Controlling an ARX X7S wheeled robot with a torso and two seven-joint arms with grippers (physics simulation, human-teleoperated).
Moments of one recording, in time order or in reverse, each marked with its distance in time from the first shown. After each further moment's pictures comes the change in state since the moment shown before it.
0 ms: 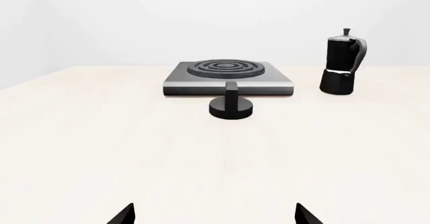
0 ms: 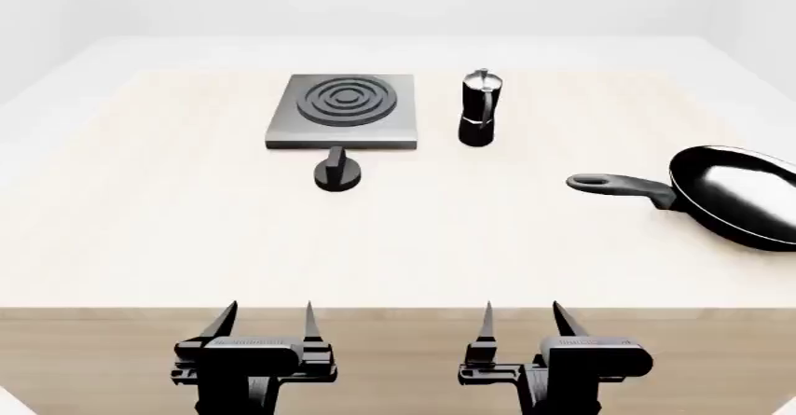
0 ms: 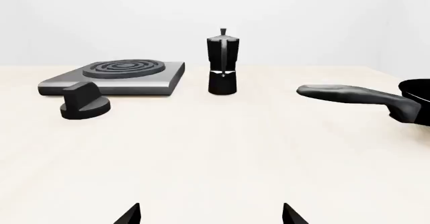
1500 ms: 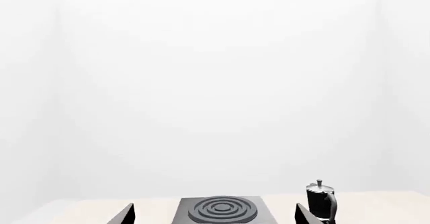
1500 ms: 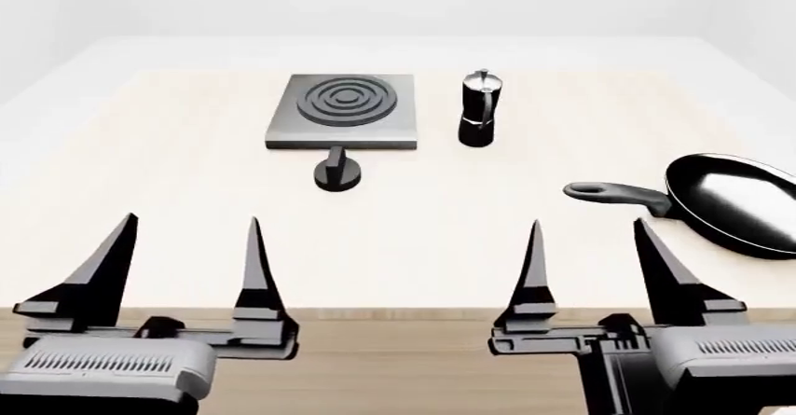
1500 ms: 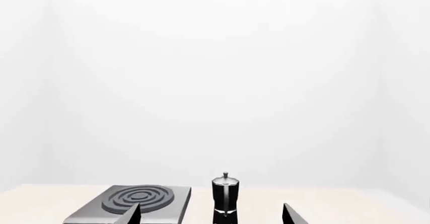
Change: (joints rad) left arm 0.093 -0.169 0.059 0.921 -0.112 -0.399 -0.153; right arm -0.081 0.164 -0.078 -0.853 0.118 0.374 0.168
